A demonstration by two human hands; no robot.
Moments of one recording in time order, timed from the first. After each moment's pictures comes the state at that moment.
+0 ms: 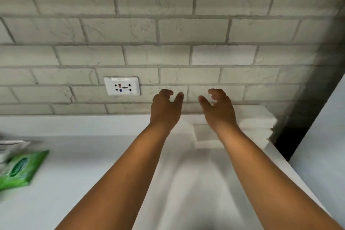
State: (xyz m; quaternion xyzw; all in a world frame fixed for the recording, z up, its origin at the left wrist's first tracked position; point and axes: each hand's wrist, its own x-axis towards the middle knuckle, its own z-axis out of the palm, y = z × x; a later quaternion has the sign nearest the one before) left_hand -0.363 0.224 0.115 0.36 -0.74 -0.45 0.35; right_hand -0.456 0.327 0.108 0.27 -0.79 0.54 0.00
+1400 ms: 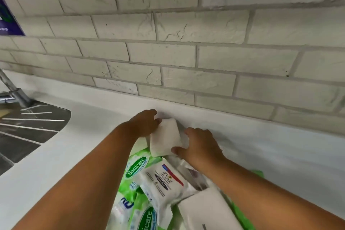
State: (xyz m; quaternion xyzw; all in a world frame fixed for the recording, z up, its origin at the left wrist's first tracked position) left_hand 0.159 -0.354 -0.002 0.52 -0.84 -0.17 0.00; right_hand 0.021 -0.191 -0.005 0.59 -0.77 0.19 -0.14
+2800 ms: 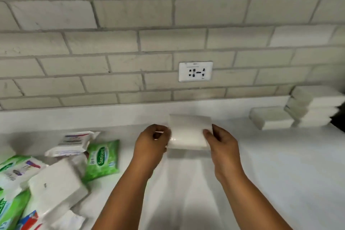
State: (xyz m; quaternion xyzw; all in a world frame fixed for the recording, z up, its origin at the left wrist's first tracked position) left_hand -0.073 0.060 0.035 0.36 -0.67 -0.59 0.27; right_hand -0.192 0.186 0.009 0.14 -0.64 0.73 -0.17
